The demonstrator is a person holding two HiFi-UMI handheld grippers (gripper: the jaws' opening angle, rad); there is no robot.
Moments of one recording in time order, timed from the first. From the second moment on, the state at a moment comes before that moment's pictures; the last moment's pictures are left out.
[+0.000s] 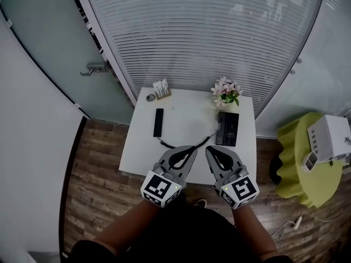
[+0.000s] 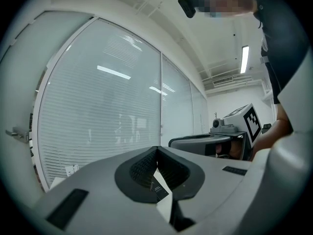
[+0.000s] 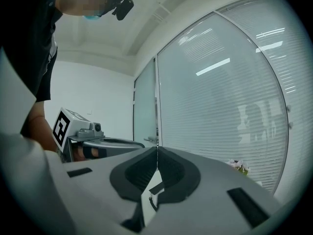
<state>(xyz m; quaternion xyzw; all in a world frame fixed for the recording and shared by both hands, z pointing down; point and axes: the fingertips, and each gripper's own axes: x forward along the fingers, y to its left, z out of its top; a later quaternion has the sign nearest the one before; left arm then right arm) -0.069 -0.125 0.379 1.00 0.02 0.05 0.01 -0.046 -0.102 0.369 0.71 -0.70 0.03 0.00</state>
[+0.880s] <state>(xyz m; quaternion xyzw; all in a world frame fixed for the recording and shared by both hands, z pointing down) -0.062 -0.112 0.385 1.00 0.02 0.05 -0.01 -0.045 -0.091 0.378 0.71 -0.70 0.03 0.01</state>
